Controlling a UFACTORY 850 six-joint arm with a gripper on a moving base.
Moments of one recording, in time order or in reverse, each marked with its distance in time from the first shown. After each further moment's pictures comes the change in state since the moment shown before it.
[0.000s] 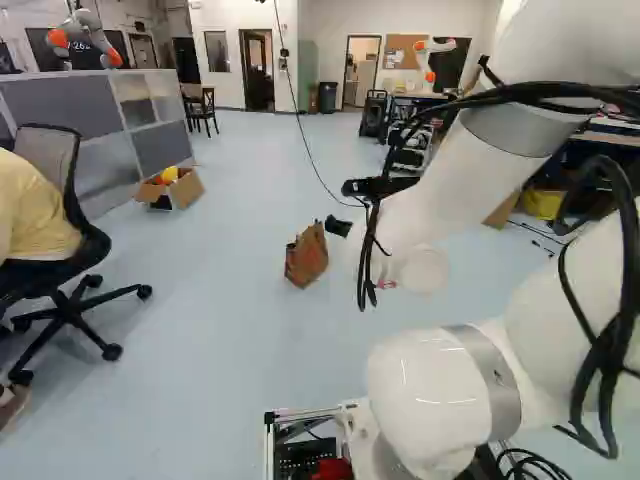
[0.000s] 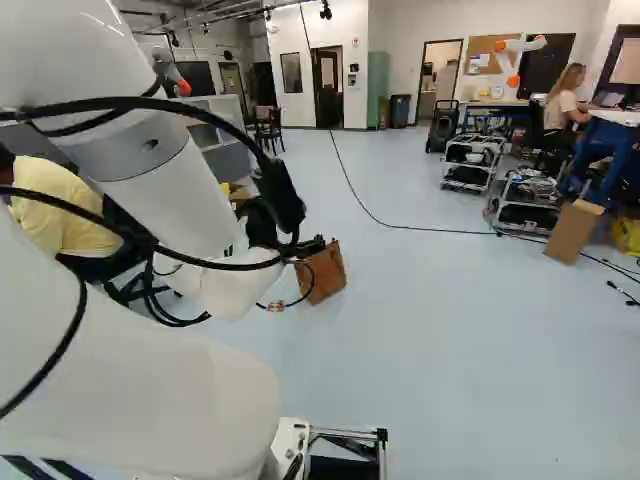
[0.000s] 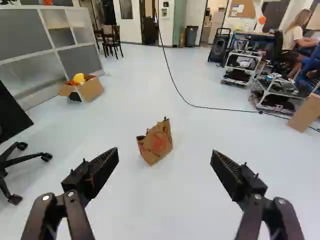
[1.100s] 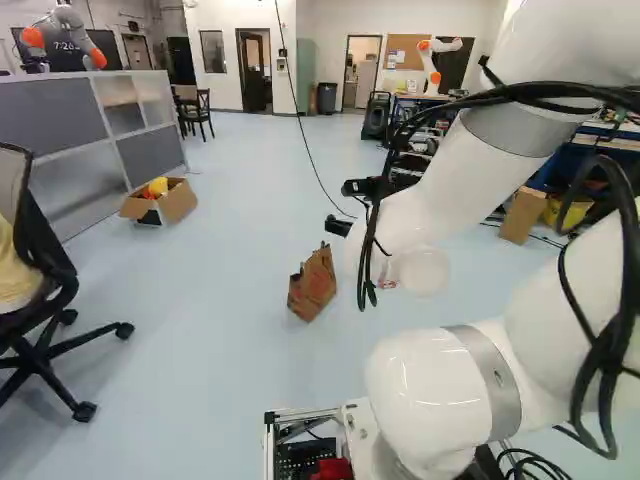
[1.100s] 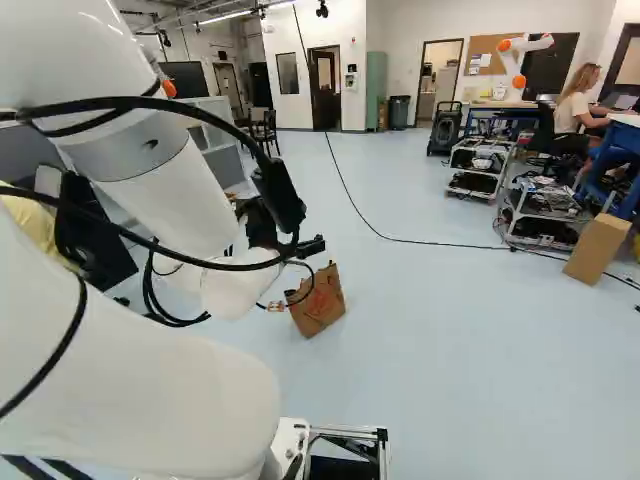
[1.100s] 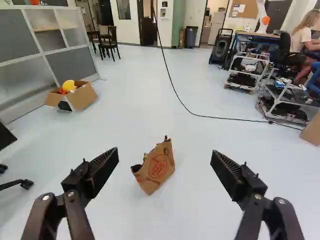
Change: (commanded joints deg) arm 0.0 0.0 0.0 0.0 0.0 0.0
